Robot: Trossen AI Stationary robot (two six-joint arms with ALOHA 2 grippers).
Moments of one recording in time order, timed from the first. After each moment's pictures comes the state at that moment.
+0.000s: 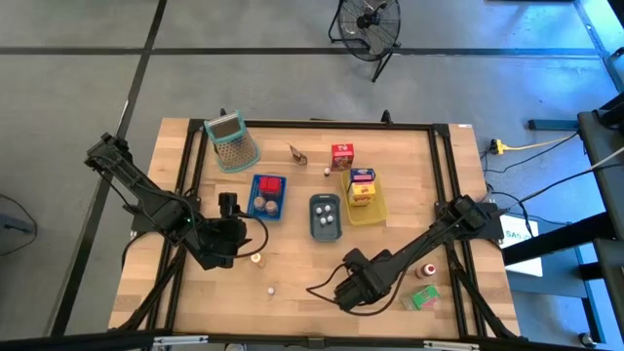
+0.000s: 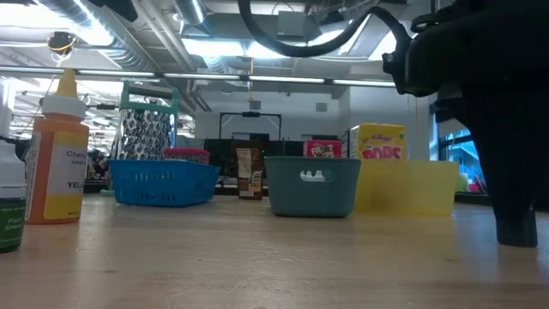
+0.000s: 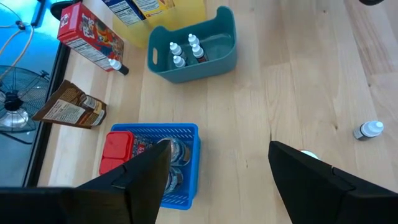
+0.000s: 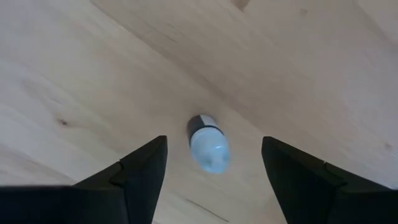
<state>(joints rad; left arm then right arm) -0.66 1.21 1.12 -1.01 -0.63 -0.43 0.62 2.09 1.52 -1.09 0.10 1.54</state>
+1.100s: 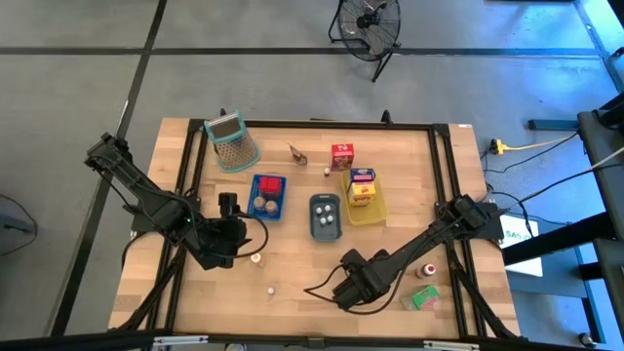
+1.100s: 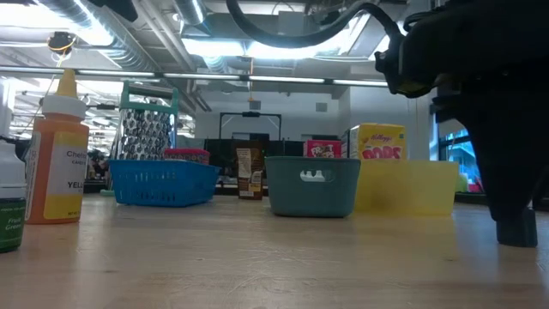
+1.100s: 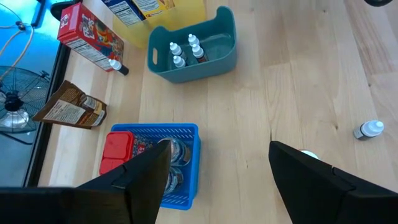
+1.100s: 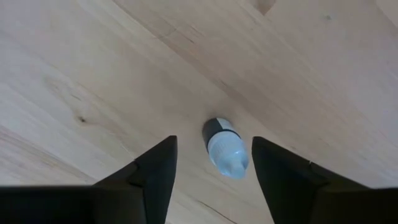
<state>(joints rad) -0.66 1.21 1.12 -1.01 -0.63 -0.43 0.61 2.09 1.52 -1.06 0.09 1.49</state>
